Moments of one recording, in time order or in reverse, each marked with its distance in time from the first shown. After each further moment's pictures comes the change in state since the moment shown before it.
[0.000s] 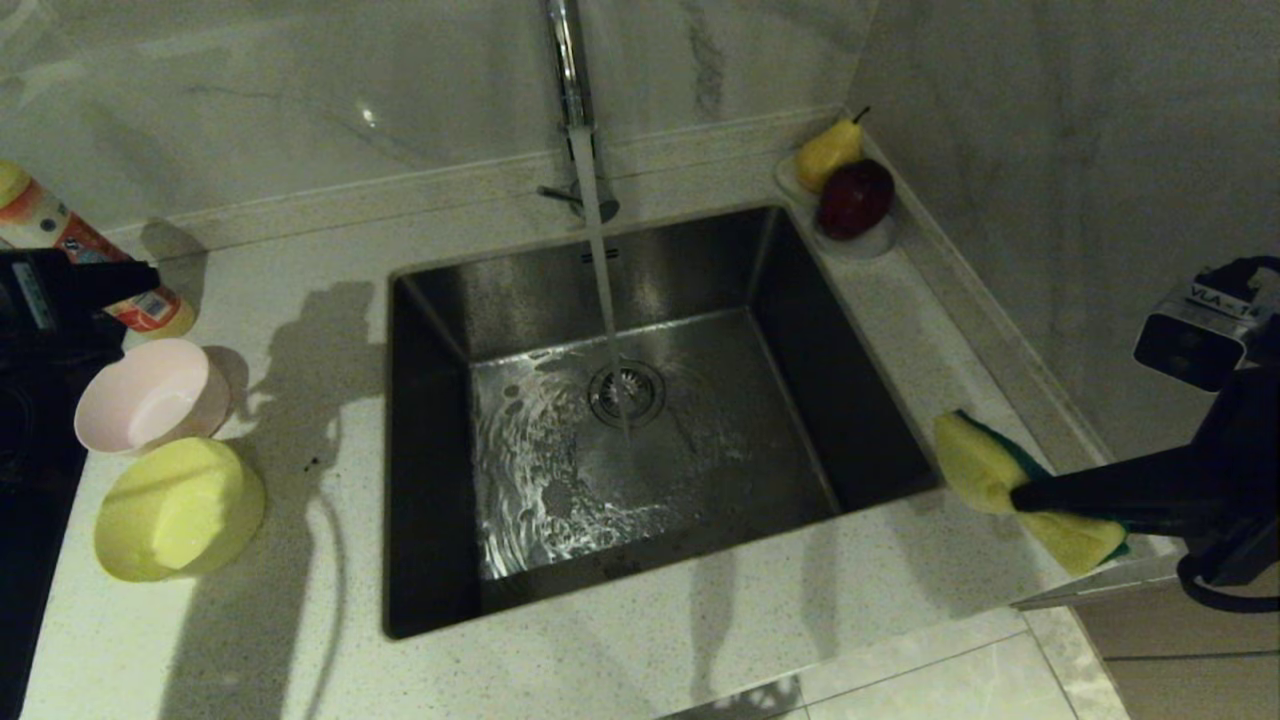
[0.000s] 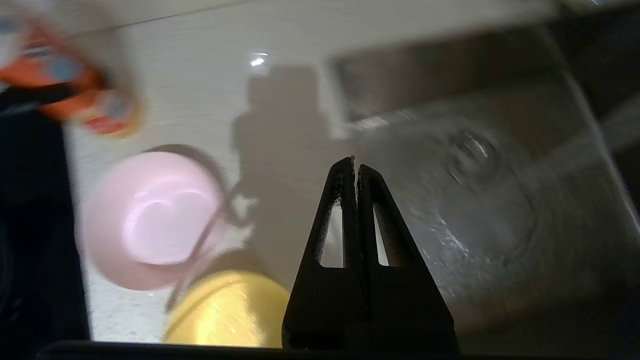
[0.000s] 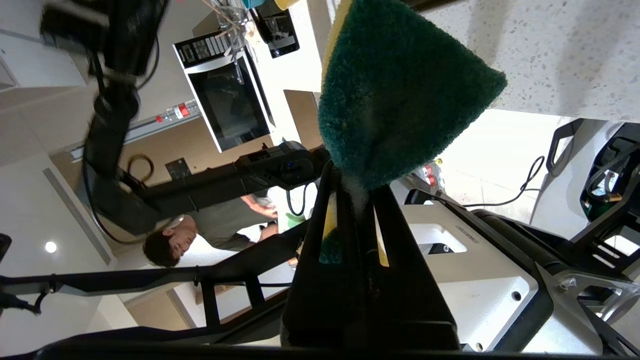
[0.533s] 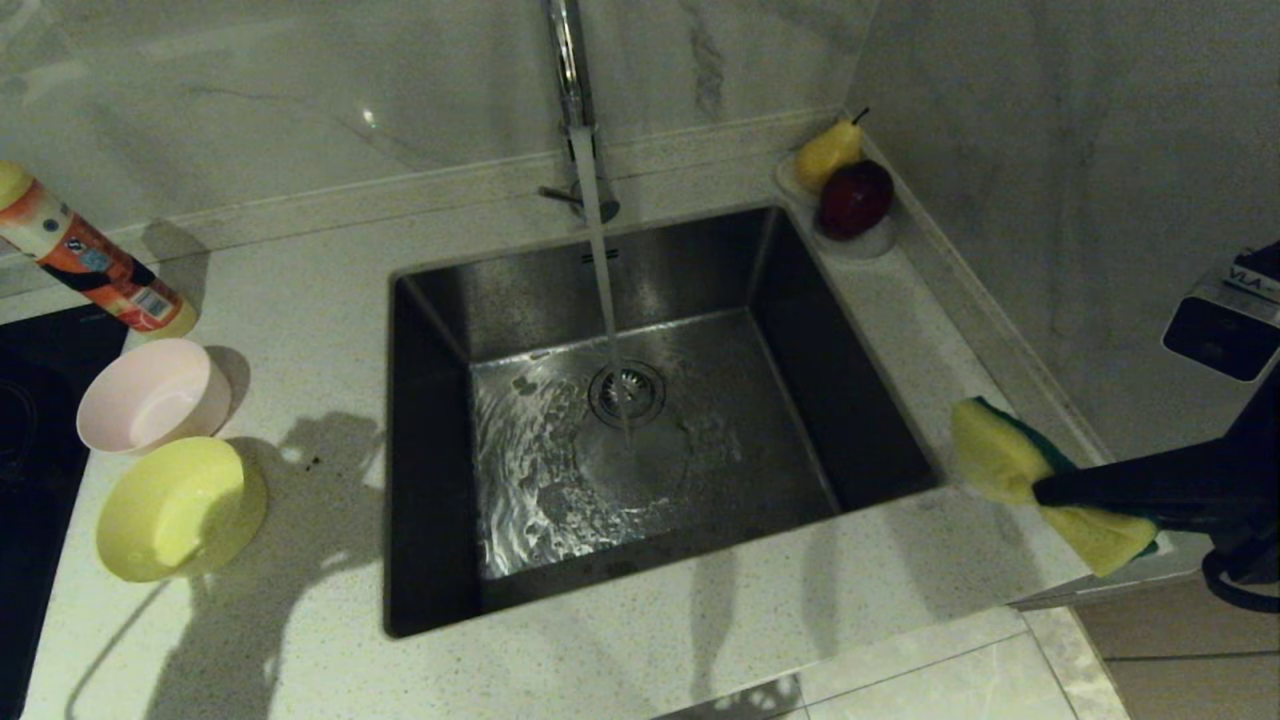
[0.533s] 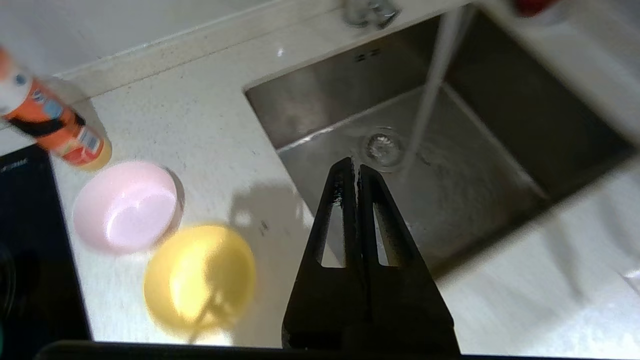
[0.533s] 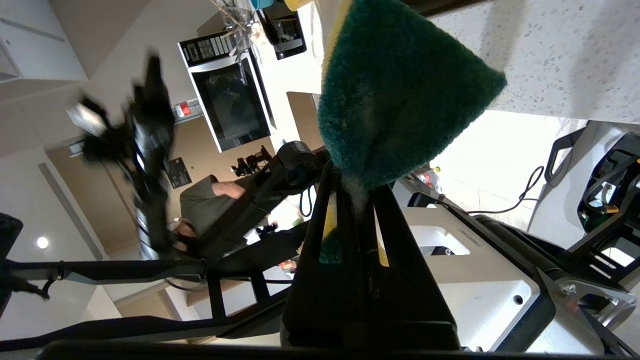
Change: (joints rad) left arm -0.097 -0.603 0.239 0.152 -0.098 0.065; right arm 0.000 -0.038 -0.011 0.007 0.001 0.004
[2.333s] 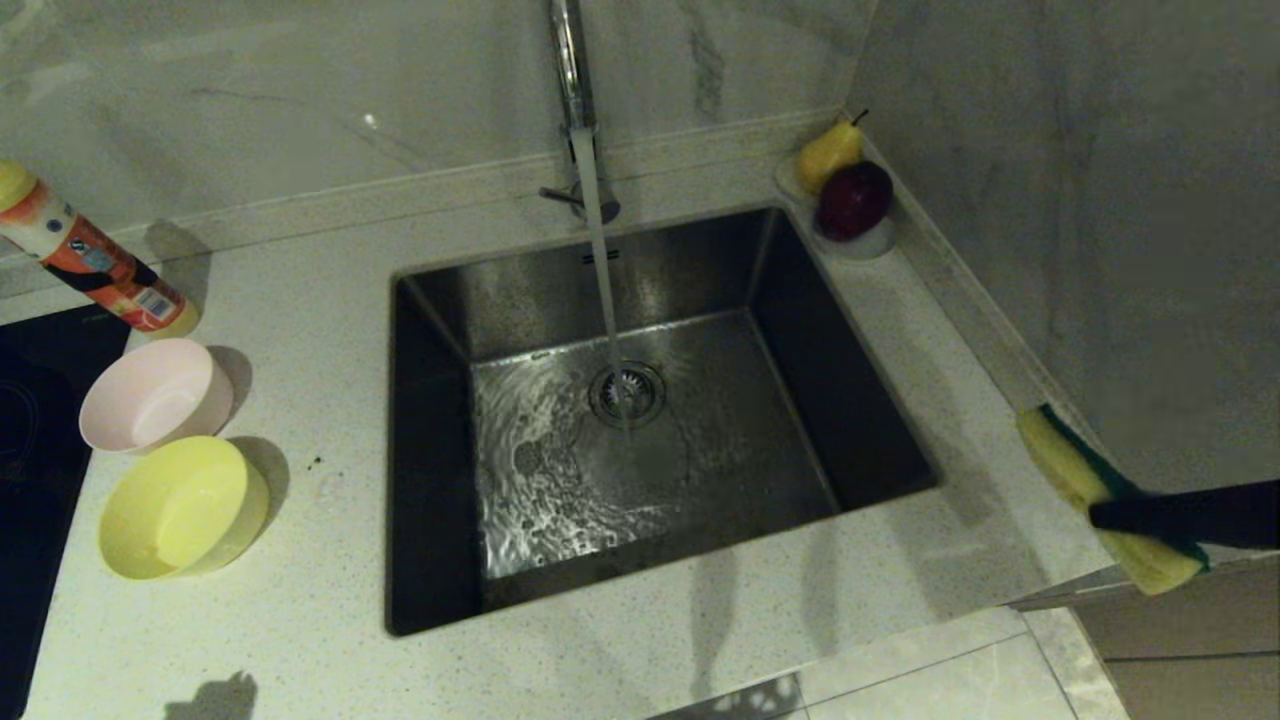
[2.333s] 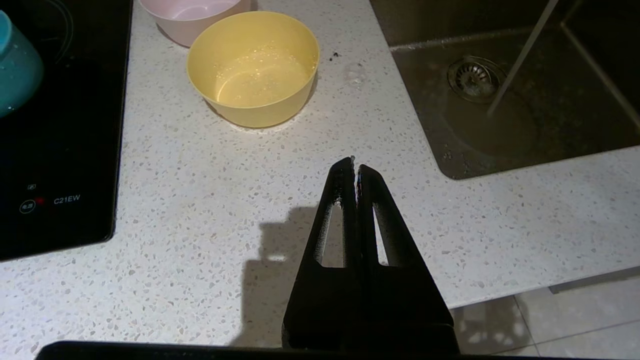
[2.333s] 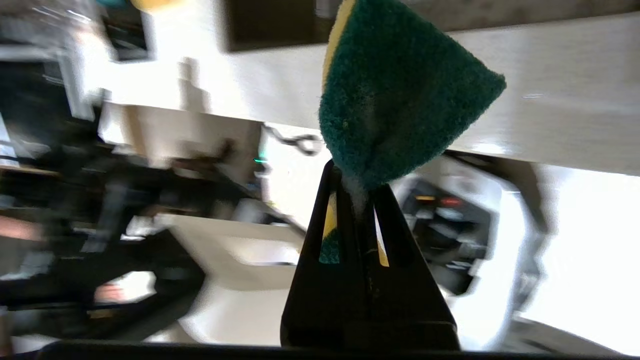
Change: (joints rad) left arm -0.015 -0.578 0.761 -0.187 0.312 -0.098; right arm 0.054 -0.116 -0.022 0.136 -0.406 -0.333
